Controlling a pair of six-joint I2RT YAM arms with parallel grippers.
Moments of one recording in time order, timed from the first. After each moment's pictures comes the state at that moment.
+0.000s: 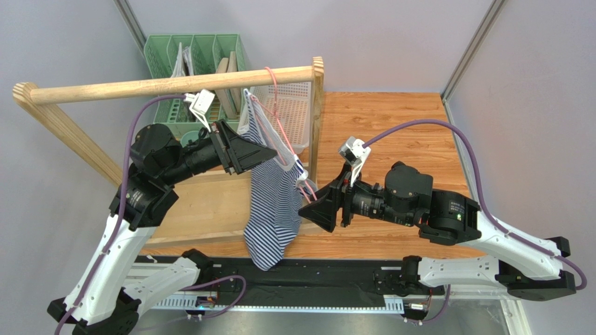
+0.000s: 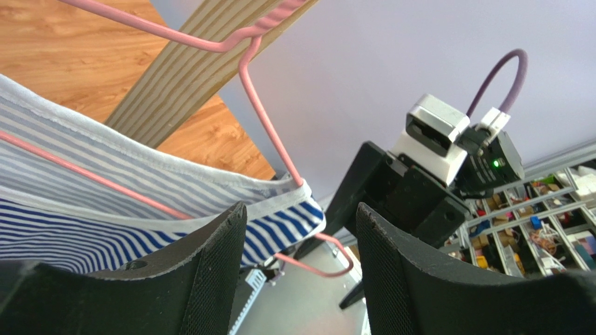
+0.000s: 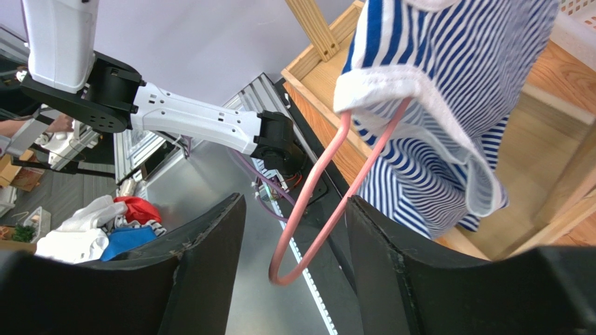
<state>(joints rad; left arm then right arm) -0.54 0.90 1.36 -0.45 0.55 -0.86 1.29 0.96 1.34 -0.57 0.07 0.52</state>
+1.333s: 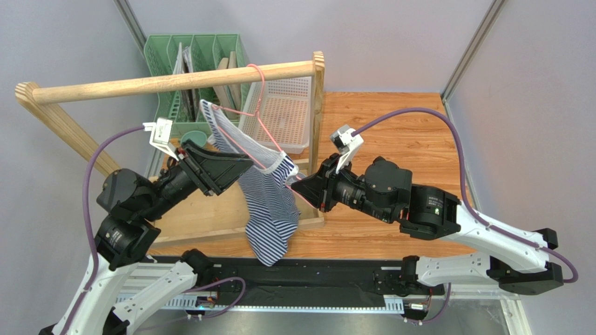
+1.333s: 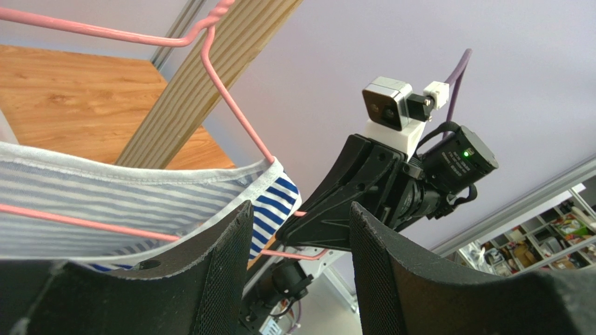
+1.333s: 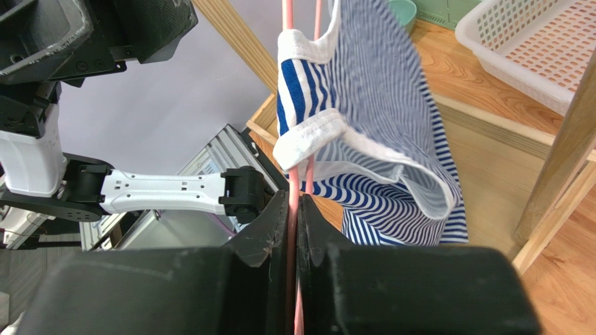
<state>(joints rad) -0.61 0.63 1.18 -0.33 0.30 -0.84 1.30 1.06 1.38 -0.48 0.27 0.54</state>
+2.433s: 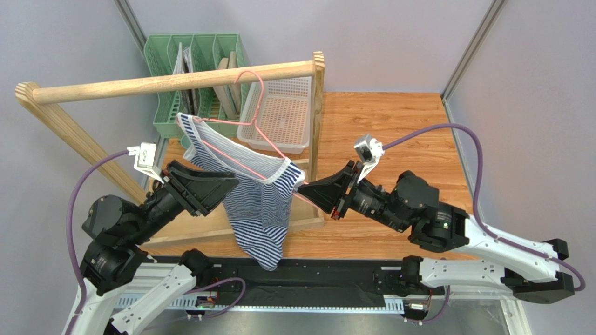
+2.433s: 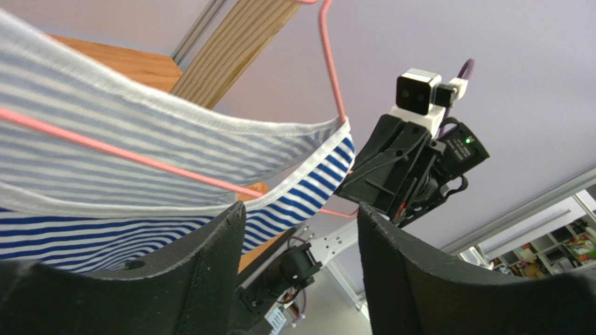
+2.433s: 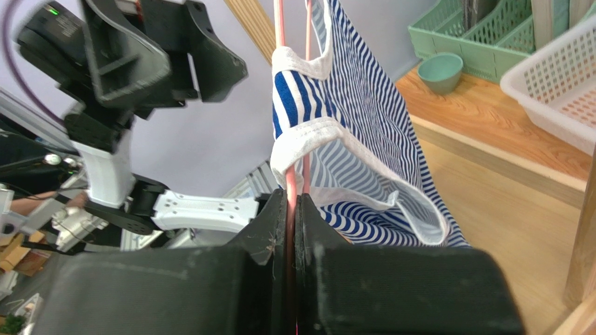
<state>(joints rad) -0.61 0.47 1.12 -0.45 0.25 -0.85 1.30 0.88 1.14 -0.18 0.20 0.52</state>
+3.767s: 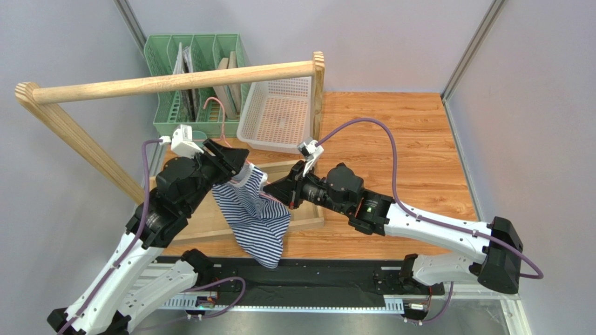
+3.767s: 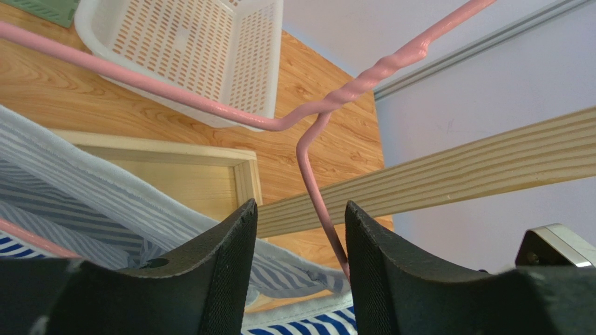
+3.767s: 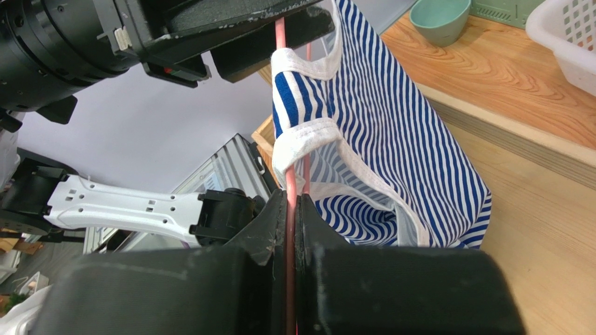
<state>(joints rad) -0.61 0.69 0.98 -0.48 -0.26 -0.89 1.13 1.22 0.95 0.23 0.01 0.56</state>
